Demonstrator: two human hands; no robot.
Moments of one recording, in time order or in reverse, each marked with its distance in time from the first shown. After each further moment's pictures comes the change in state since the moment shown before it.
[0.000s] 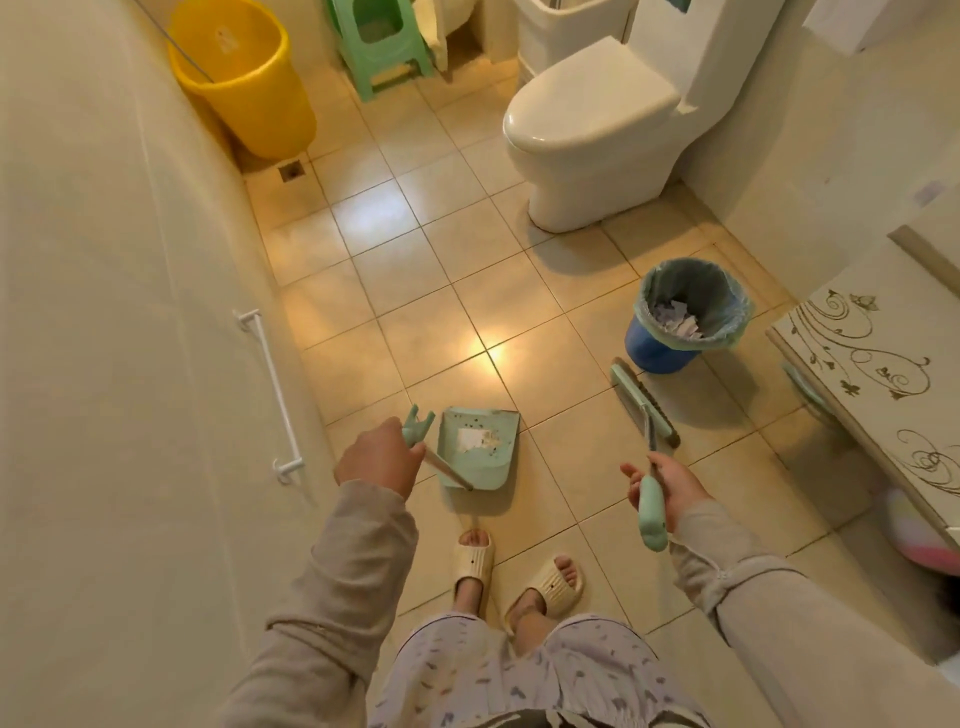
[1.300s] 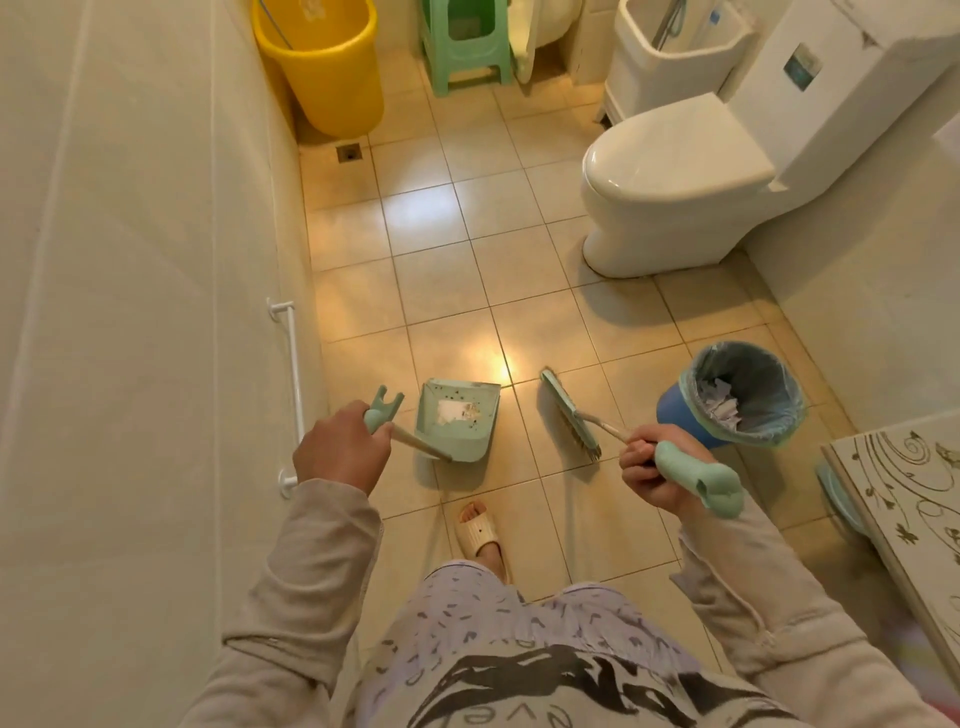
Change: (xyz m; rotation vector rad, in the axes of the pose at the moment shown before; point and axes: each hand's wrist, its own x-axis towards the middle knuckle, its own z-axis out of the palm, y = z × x) left_hand 0.107 -0.049 -0.066 -0.214 0.249 -0.140; right_hand -0.025 -0.084 0.186 -0.228 -0.207 0.004
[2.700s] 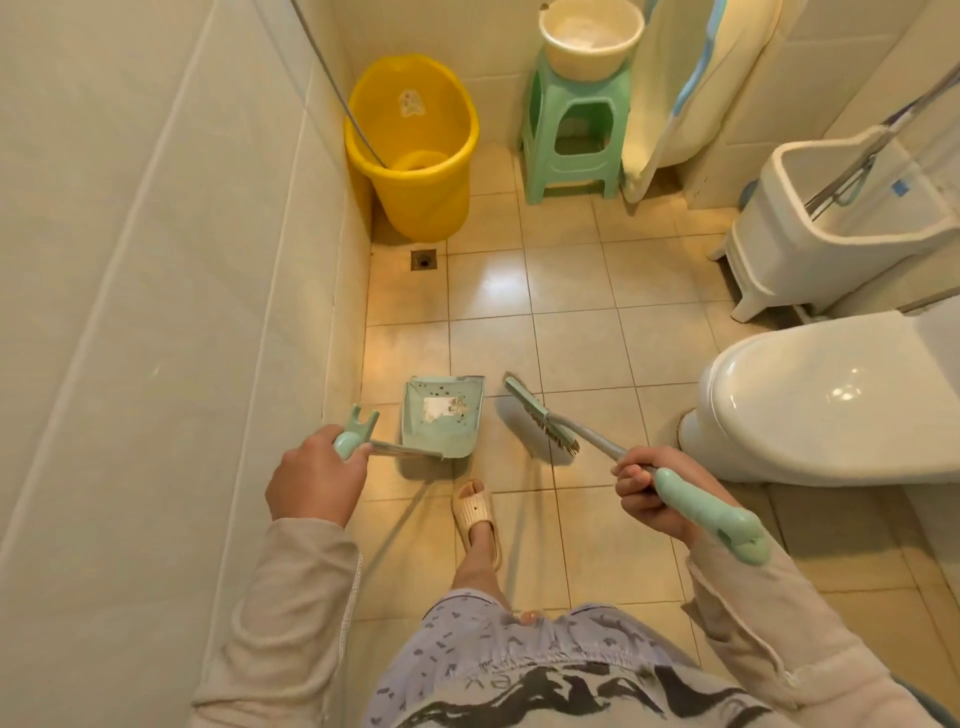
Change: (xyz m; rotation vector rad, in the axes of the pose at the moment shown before) left_hand 0.495 0.097 -0.127 -0.147 0.128 -0.295; right_hand 0.239 -0.361 0.386 -0.269 -0.156 0.077
